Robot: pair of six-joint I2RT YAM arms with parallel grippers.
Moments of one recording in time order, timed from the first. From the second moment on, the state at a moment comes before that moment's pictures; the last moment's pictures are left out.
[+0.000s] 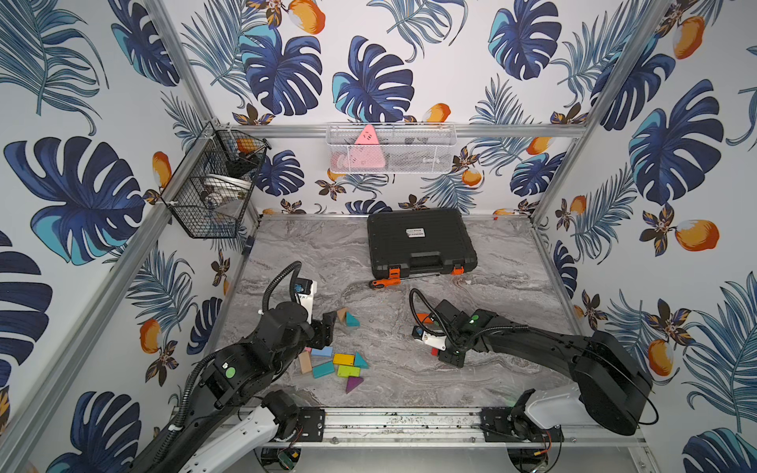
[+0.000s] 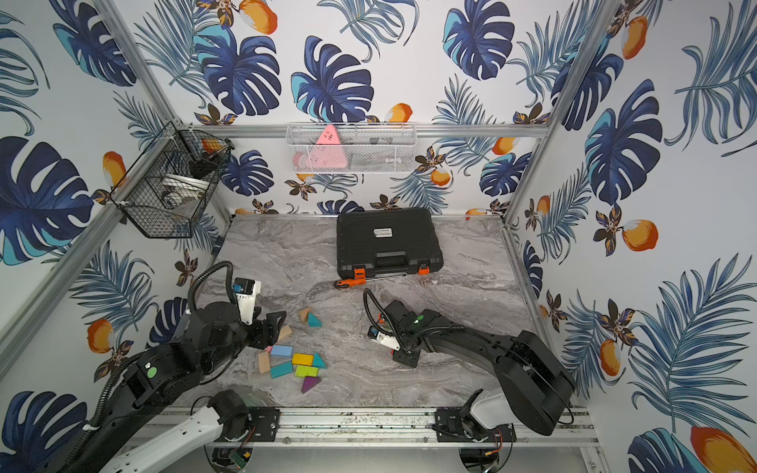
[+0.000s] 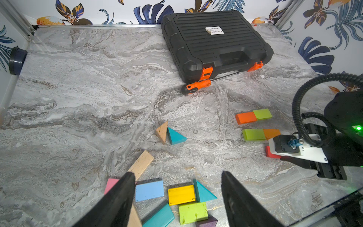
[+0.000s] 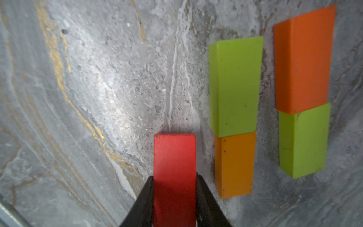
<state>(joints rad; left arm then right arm) -0.63 0.62 0.89 -0.89 -0.29 -0.39 0.80 1.42 0.76 -0.70 0.07 -0.48</state>
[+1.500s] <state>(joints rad) -0.63 0.85 0.77 -0.88 -0.21 -0.60 0.80 1.03 0.73 -0.57 -0.06 -0.12</state>
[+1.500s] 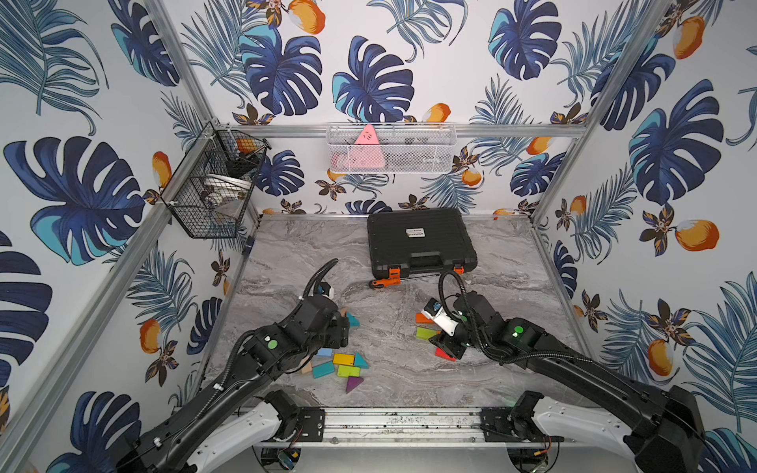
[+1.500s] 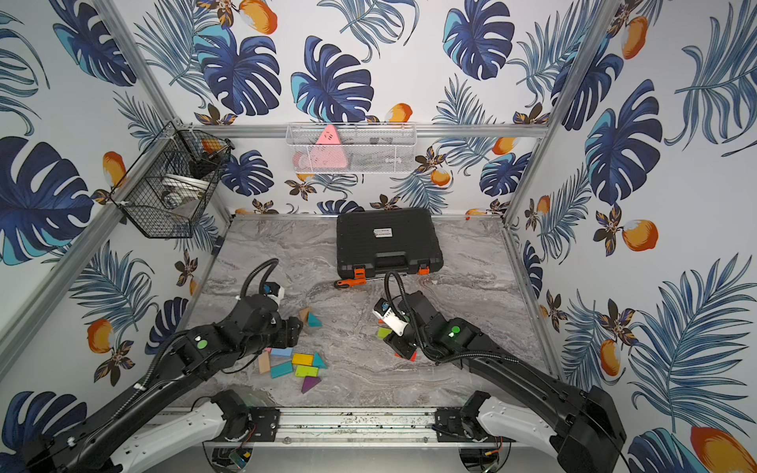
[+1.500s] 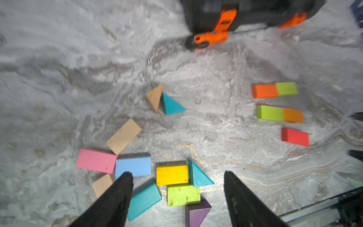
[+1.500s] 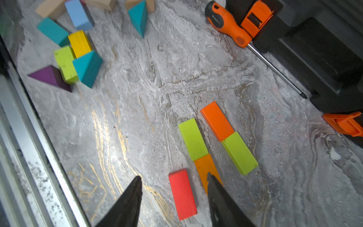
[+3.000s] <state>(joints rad) -0.38 1.31 0.61 -0.59 -0.29 -0.76 0.80 1.00 0.63 -0.34 -0.17 0.13</state>
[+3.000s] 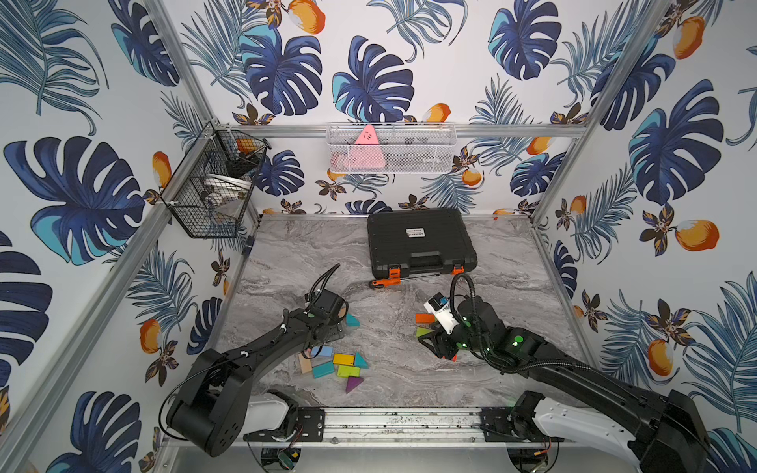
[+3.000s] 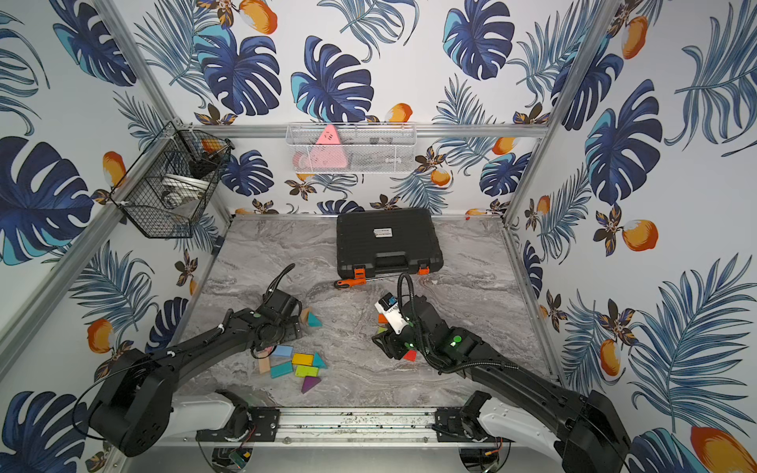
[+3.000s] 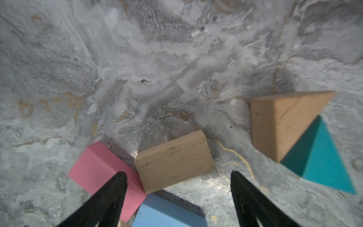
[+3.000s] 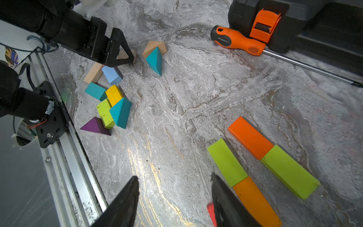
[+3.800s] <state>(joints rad) -0.38 1.39 0.62 -0.50 -0.24 -0.74 0.80 1.03 0.63 -0.34 -0.18 0.13</state>
